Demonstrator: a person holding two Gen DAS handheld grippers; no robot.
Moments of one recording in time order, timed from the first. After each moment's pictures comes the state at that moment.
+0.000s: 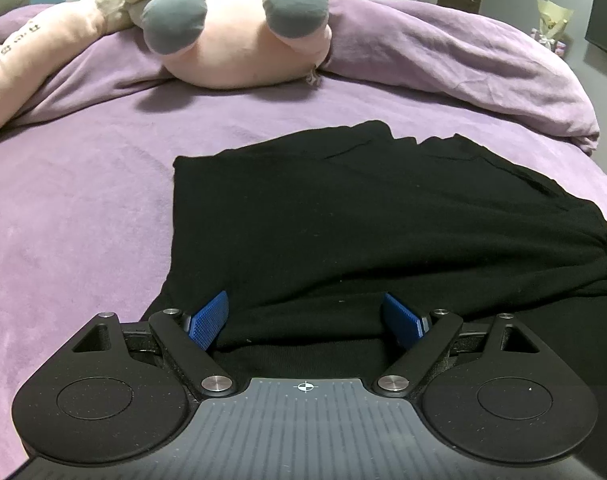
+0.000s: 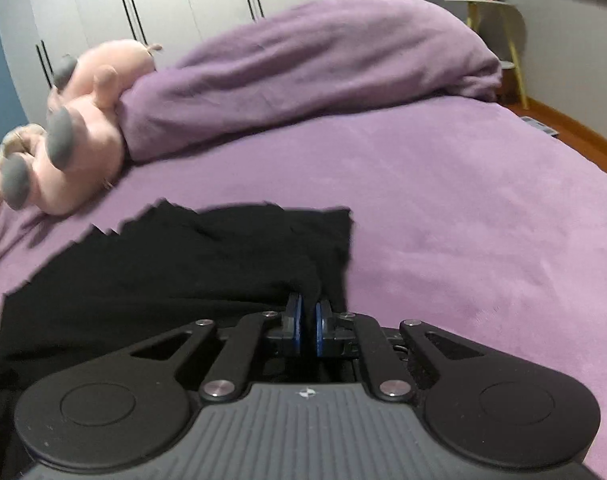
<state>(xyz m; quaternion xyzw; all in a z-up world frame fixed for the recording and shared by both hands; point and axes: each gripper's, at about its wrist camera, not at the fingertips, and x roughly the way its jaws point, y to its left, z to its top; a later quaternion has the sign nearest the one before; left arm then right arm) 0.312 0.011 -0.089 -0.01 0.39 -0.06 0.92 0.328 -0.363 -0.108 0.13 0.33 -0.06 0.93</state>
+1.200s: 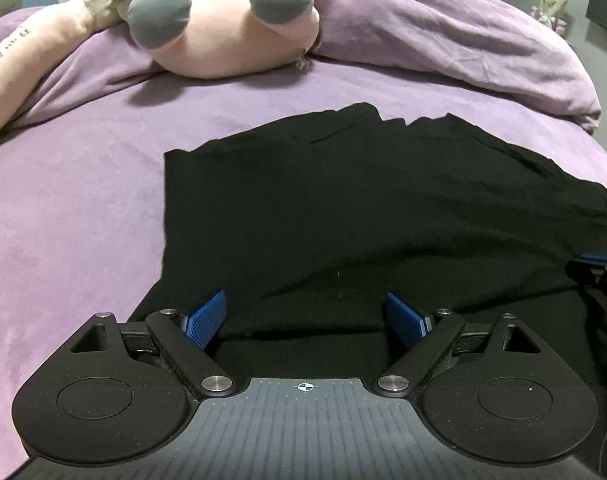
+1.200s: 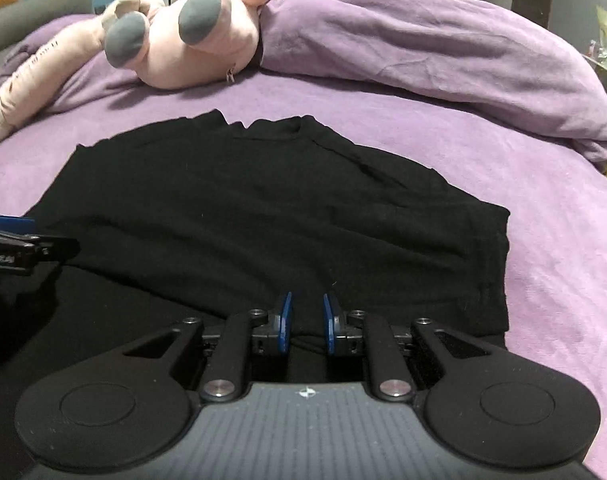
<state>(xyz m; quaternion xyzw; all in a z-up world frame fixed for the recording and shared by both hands) 0.308 -0.004 -0.083 0.01 0.42 -0.05 0.91 0.323 -0.266 -0.101 -0.04 0.39 0.08 0.92</state>
